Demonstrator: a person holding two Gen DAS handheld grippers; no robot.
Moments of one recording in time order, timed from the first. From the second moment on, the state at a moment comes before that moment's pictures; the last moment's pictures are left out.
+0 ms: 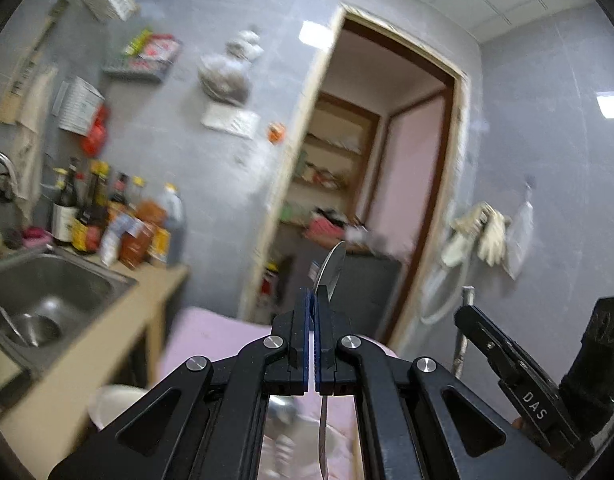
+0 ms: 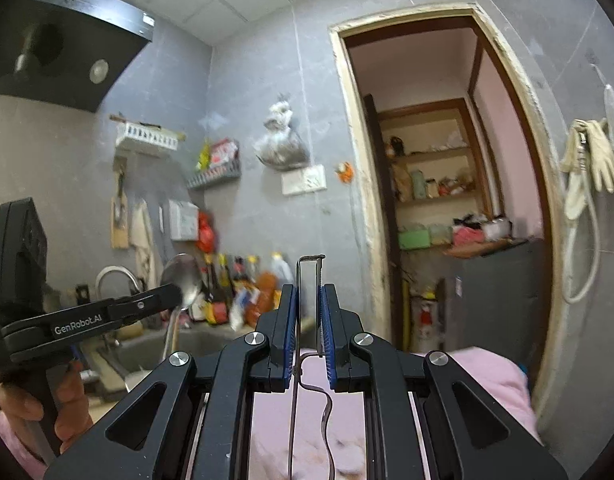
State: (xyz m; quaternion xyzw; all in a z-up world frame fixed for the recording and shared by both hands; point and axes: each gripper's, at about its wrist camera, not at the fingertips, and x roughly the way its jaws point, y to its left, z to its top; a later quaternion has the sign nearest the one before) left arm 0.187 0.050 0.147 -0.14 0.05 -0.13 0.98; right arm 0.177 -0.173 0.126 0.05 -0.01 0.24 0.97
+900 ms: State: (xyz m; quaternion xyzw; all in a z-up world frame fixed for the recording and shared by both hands) left arm 0.206 0.123 0.081 -0.16 0.02 0.02 0.99; right arm 0.220 -0.088 0.084 0.05 0.01 0.29 0.95
